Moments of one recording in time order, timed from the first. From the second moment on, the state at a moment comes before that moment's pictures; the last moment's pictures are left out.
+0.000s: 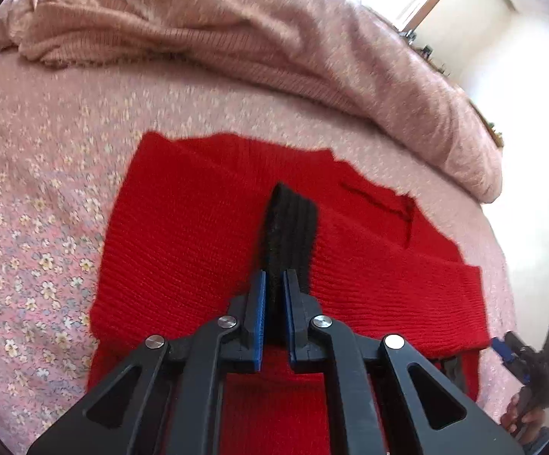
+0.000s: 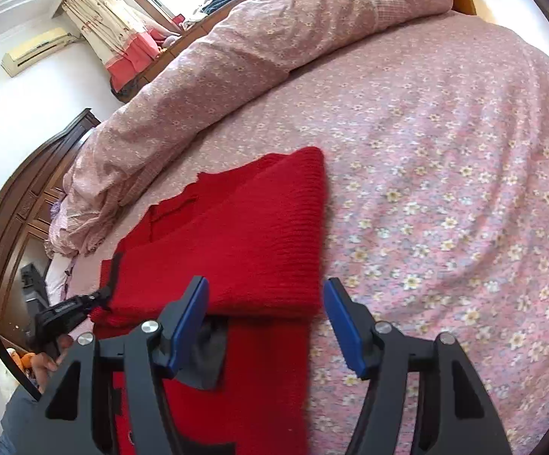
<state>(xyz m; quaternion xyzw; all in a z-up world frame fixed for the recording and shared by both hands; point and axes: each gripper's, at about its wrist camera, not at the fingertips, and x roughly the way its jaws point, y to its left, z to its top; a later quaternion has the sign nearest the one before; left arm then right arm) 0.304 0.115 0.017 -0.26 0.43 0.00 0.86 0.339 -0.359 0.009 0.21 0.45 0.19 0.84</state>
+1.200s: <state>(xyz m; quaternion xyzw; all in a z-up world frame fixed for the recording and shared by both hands) 0.287 0.129 0.029 -0.30 0.42 -0.01 0.86 0.344 -0.343 -0.003 0.17 0.48 0.16 0.84</state>
